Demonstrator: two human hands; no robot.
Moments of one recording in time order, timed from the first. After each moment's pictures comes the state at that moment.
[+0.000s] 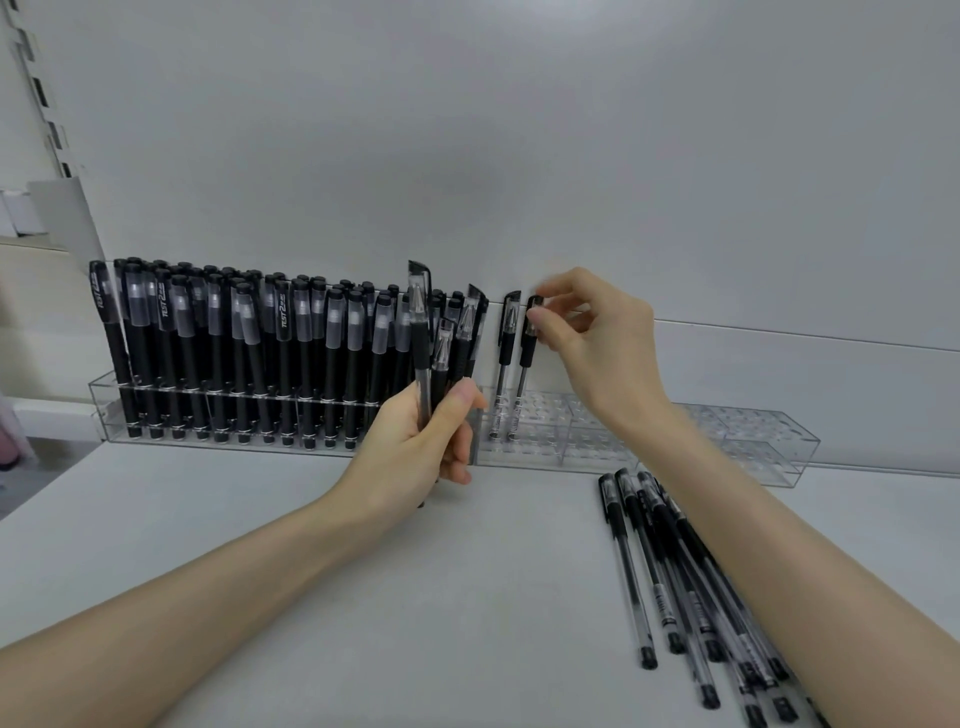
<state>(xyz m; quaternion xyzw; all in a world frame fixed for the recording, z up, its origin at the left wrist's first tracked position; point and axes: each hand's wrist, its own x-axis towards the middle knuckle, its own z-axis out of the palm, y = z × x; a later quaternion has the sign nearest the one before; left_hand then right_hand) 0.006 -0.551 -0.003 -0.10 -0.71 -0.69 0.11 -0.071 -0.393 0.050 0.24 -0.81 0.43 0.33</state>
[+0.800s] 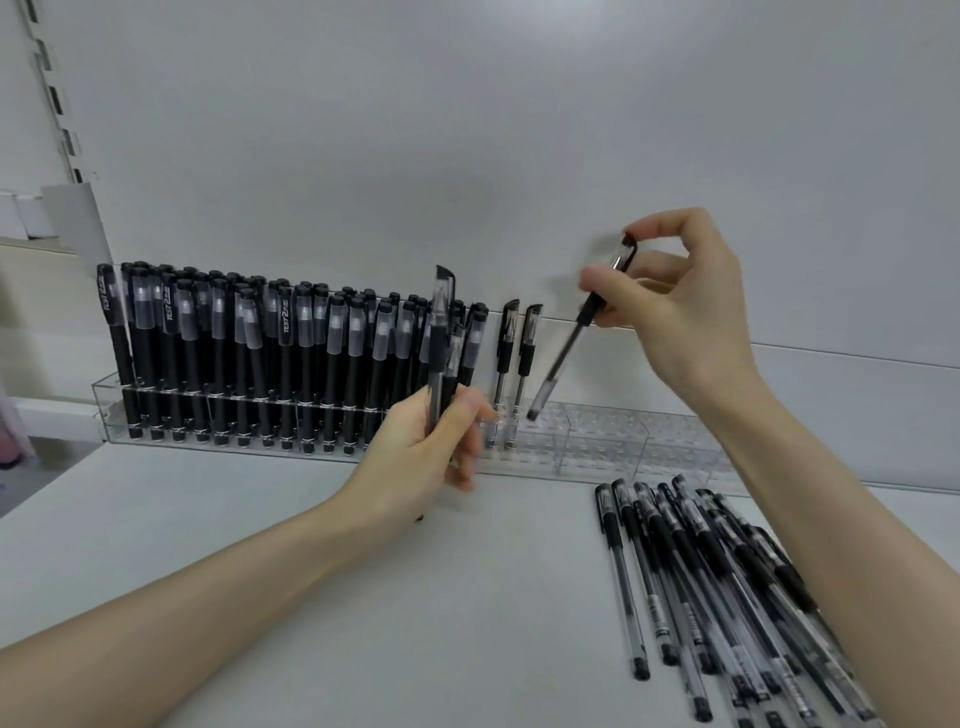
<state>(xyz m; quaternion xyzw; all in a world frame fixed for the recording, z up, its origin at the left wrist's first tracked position) 0.009 -0.547 0.000 -0.12 -0.71 -0.69 0.11 -0.039 -0.367 0.095 0.23 -0.74 0.56 0.29</state>
